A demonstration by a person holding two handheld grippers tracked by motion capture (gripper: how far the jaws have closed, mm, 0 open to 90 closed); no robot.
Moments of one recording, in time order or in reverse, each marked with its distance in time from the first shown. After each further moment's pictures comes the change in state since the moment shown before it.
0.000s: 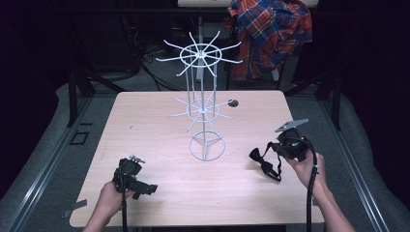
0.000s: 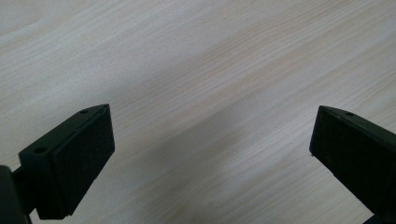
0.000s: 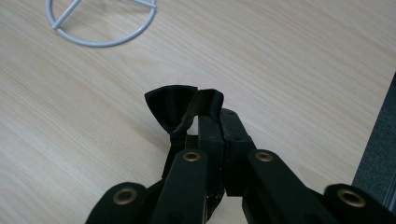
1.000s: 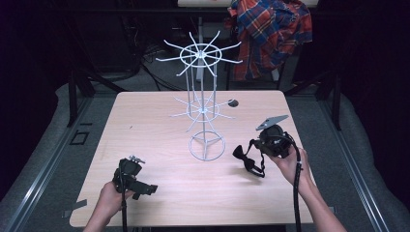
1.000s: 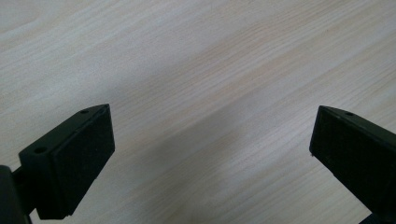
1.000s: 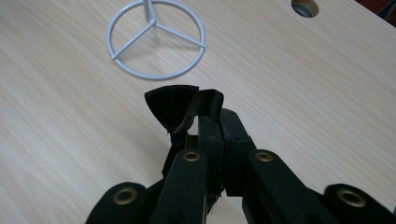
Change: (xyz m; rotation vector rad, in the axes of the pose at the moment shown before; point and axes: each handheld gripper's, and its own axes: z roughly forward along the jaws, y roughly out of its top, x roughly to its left) left arm 0.000 -0.001 0.000 0.001 -0.006 -0.001; right arm 0.042 0.037 -0.003 -0.039 0.059 -0.107
